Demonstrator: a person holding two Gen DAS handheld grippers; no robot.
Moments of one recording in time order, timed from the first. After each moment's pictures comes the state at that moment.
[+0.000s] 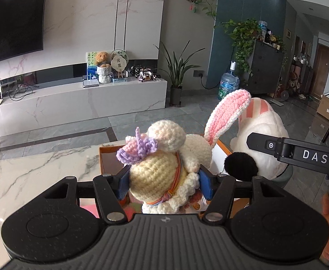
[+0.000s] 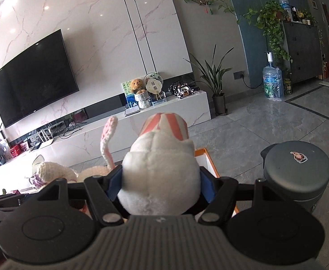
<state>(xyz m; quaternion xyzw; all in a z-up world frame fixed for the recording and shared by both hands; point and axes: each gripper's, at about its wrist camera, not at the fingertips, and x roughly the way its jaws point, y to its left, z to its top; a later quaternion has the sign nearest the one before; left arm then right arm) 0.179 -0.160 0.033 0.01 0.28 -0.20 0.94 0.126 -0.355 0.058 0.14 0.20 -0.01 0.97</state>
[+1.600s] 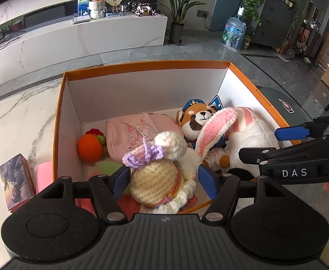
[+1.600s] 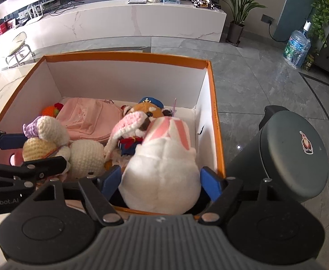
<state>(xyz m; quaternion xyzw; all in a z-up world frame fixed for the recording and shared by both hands) 0.244 -0.187 -0.059 0.02 0.44 -0.20 0.88 0.229 -0.364 -0.028 -0.05 0.47 0.02 0.88</state>
